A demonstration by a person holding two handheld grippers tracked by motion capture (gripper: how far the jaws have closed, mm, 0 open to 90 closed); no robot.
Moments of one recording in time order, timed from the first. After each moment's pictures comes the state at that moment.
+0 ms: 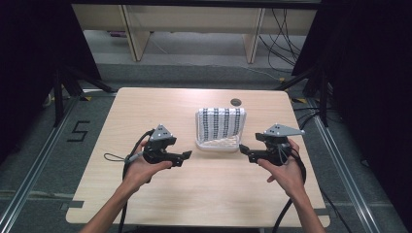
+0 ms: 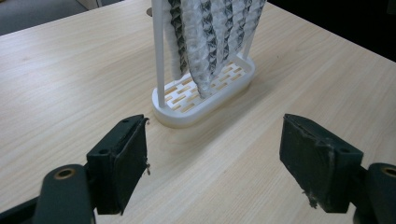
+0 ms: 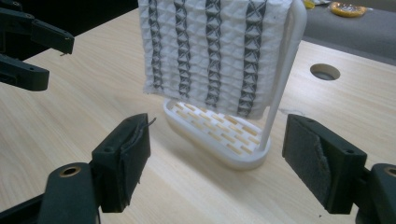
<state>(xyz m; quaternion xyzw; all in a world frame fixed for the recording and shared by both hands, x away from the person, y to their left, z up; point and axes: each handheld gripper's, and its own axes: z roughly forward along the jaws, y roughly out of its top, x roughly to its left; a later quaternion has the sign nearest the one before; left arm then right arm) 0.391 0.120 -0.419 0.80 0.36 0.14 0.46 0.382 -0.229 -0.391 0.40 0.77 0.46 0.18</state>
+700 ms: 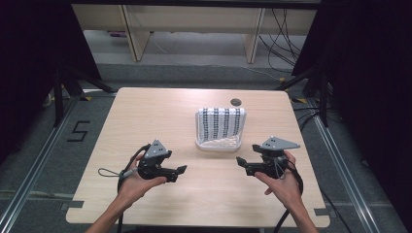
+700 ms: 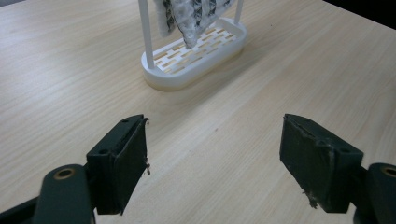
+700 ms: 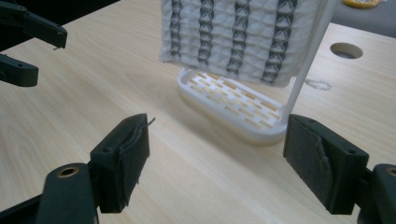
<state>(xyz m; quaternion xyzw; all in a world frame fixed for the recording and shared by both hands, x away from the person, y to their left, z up) 0.362 0.132 -0.443 0.81 0.35 0.14 0.45 0.363 -0.226 -0.418 0.39 0.79 0.45 0.18</state>
